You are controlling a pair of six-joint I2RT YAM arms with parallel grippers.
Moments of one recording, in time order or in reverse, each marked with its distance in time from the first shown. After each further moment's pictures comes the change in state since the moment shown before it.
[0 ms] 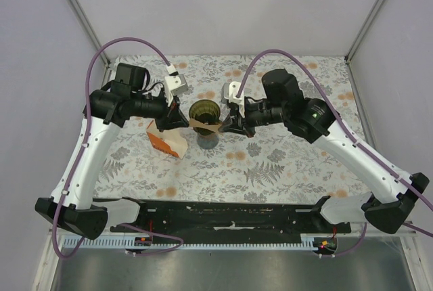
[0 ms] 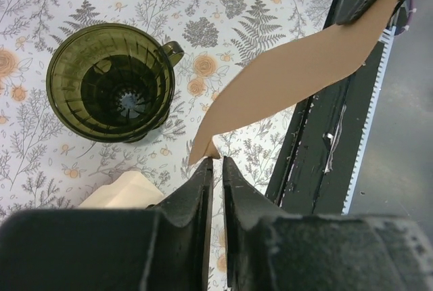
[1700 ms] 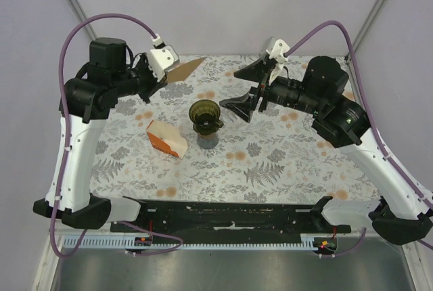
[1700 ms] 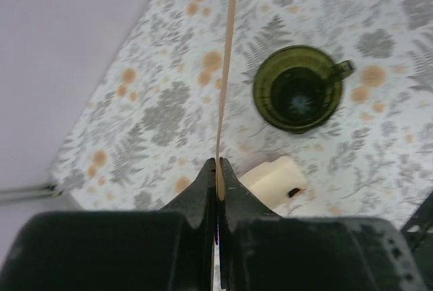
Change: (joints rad) left arm -0.010 0.083 0.404 -0.026 -0.363 0.079; right arm -0.045 -0.108 0.089 0.270 0.216 0.349
